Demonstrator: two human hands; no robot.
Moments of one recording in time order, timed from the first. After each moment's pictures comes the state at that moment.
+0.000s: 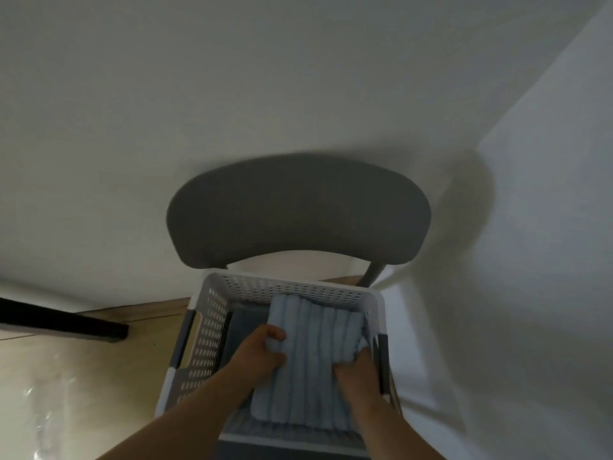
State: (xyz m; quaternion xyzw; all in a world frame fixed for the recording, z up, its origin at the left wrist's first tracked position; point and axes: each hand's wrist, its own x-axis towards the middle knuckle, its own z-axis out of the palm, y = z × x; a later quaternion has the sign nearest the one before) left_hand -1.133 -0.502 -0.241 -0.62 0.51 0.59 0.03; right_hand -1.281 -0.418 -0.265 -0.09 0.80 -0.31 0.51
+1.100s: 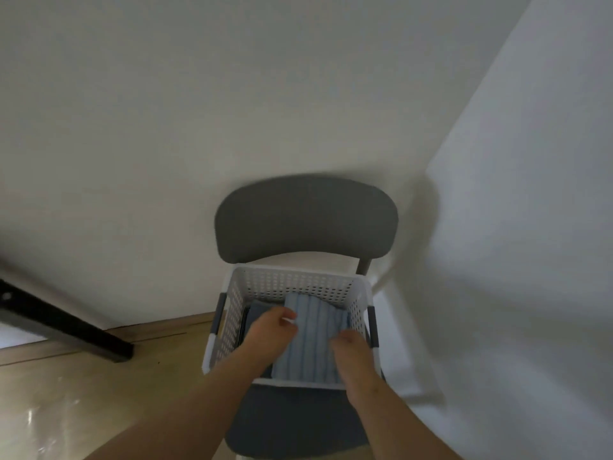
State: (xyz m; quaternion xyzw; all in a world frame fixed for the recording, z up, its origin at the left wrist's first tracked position) left_hand -1.119 -0.474 -0.156 -0.59 0.61 0.53 -0.03; right_hand -1.238 -0.394 -0.163 -0.16 0.82 -0.30 0.47
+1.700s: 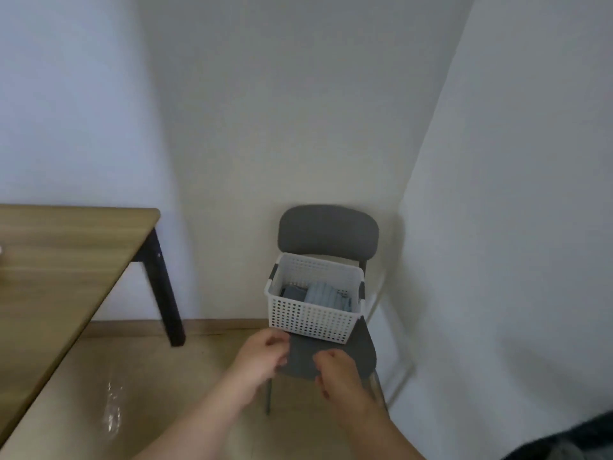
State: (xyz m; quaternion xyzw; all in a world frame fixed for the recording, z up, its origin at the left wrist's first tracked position) left_hand -0.963 -0.148 -0.003 -0.60 0.51 0.57 -0.24; right_hand -1.092 -0.115 -0.045 -0.26 0.73 -0.40 0.49
